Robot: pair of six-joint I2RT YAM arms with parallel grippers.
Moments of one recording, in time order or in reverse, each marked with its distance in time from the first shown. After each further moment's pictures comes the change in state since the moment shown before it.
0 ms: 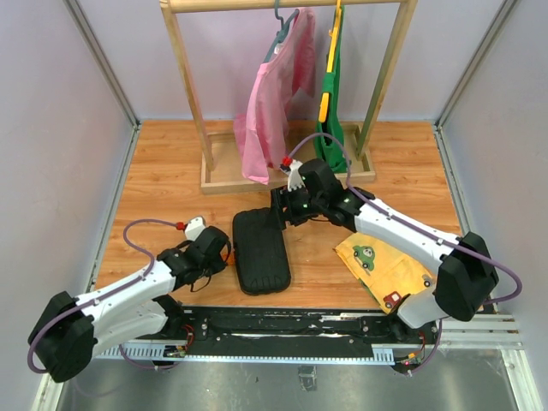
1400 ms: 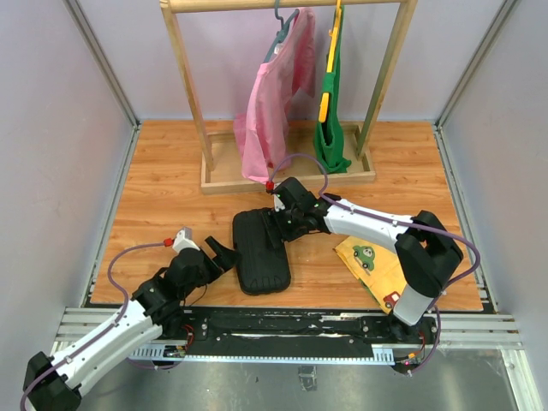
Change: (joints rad) left arm 0.000 -0.601 -0.285 0.150 0.117 -0.103; right arm 0.075 0.235 0.013 -0.121 0.214 -0.066
